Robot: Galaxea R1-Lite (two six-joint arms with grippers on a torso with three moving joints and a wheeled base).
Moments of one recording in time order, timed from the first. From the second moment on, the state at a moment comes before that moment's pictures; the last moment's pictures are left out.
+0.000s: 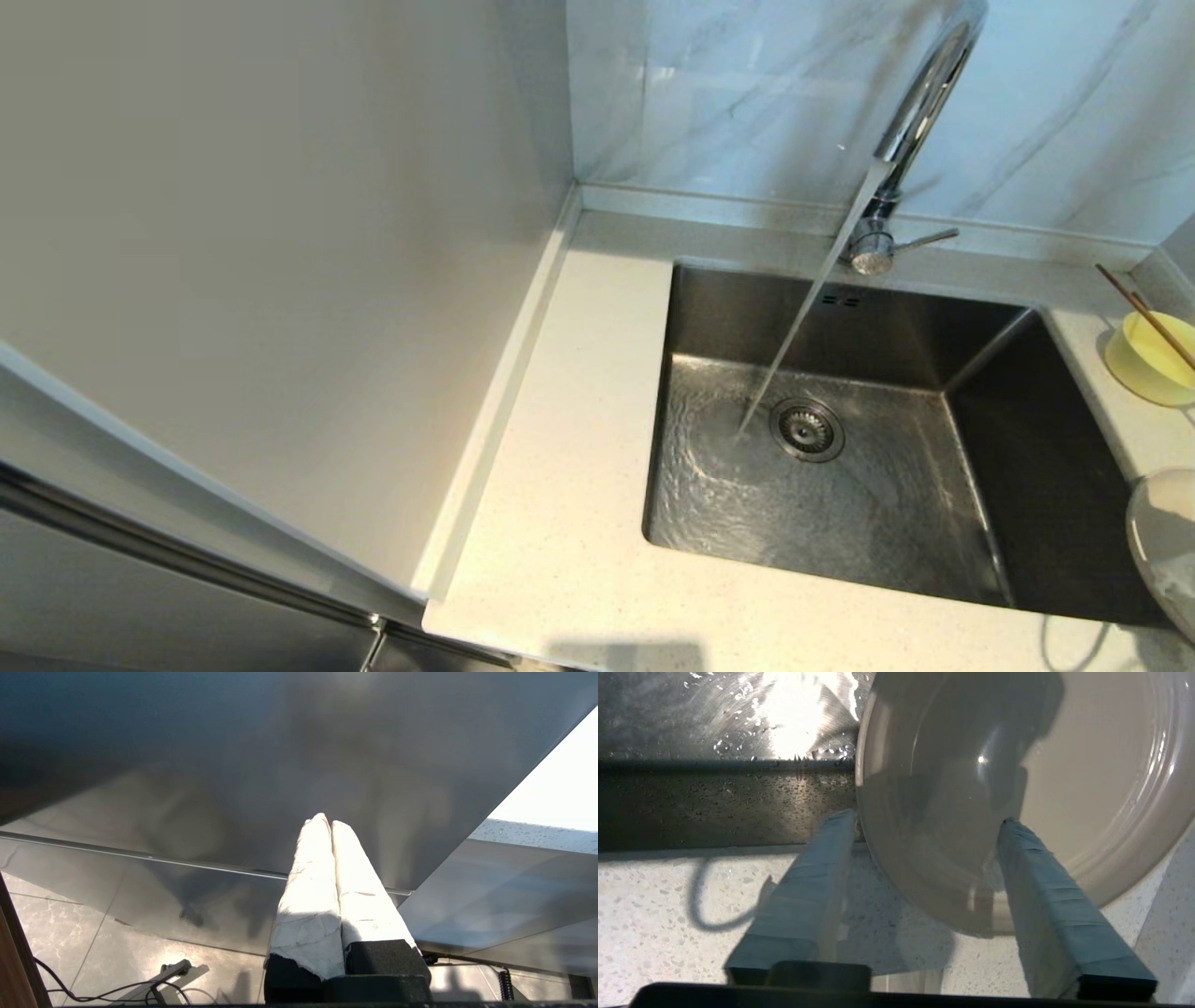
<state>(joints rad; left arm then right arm) 0.00 0.00 0.00 0.00 0.00 0.00 -0.50 1.34 -0.69 0.24 0.06 -0.23</state>
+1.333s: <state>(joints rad) 0.00 0.00 0.00 0.00 0.00 0.00 -0.48 1.48 -0.71 0.18 0.00 -0.24</state>
